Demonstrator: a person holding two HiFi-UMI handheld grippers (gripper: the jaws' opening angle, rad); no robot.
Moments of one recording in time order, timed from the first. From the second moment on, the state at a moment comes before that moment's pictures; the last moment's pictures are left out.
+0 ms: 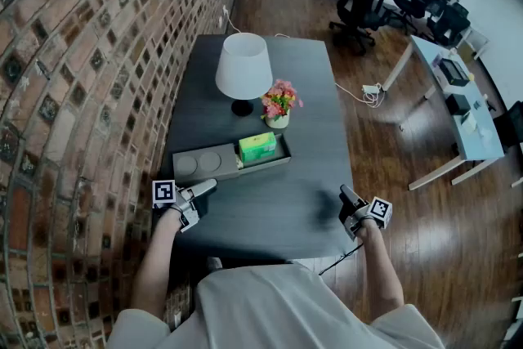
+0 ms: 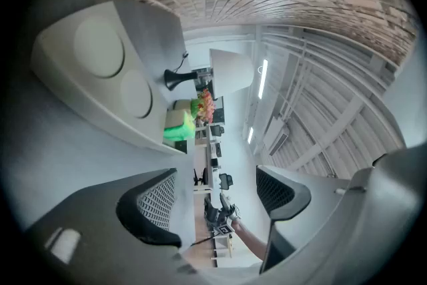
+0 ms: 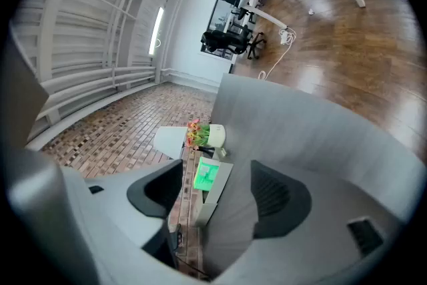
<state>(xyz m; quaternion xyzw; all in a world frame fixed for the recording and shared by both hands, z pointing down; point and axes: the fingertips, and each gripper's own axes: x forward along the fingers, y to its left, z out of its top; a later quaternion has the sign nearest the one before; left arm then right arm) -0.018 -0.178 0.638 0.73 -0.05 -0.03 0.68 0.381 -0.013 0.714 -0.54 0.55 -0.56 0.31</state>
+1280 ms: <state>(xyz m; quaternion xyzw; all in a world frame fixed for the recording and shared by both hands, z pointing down) -0.065 -0.251 0.534 0.91 -0.18 0.01 0.36 0.310 -0.177 0.517 -0.45 0.87 -0.12 -0.18</state>
